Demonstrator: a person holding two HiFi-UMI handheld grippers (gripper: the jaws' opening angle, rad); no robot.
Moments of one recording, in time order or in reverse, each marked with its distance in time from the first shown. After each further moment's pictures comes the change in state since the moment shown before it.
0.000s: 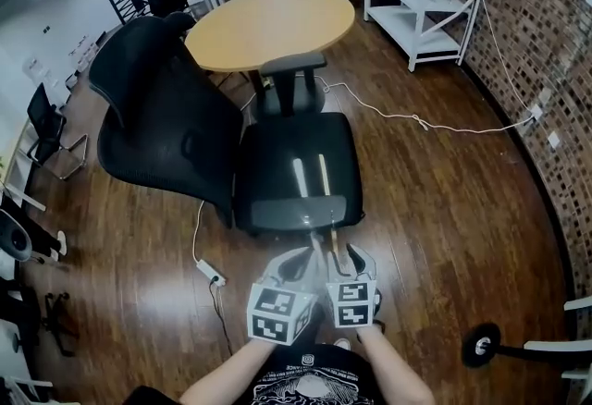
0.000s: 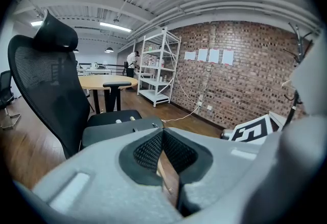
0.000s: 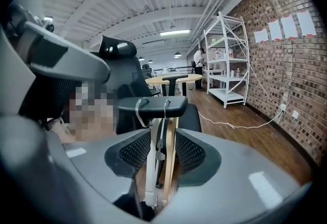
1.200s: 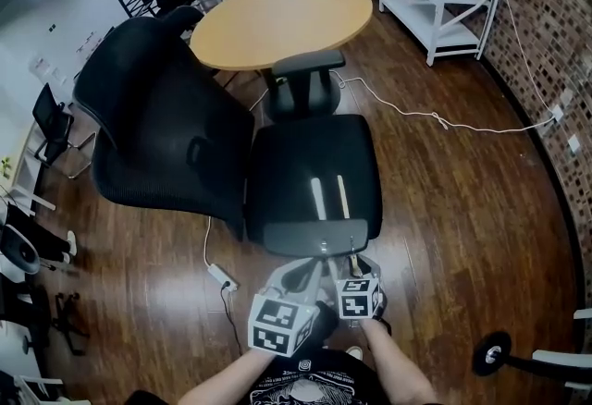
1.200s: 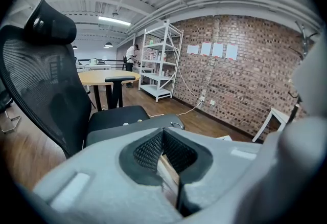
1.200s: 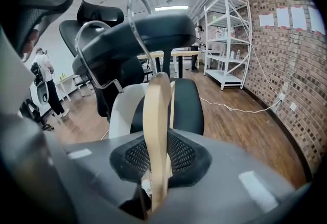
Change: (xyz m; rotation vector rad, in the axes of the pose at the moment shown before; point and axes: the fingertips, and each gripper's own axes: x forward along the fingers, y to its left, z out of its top) left arm 0.032 0.047 -0.003 -0.002 0.071 -0.001; right arm 0.103 -0.024 -0.072 0.011 0.242 -0.055
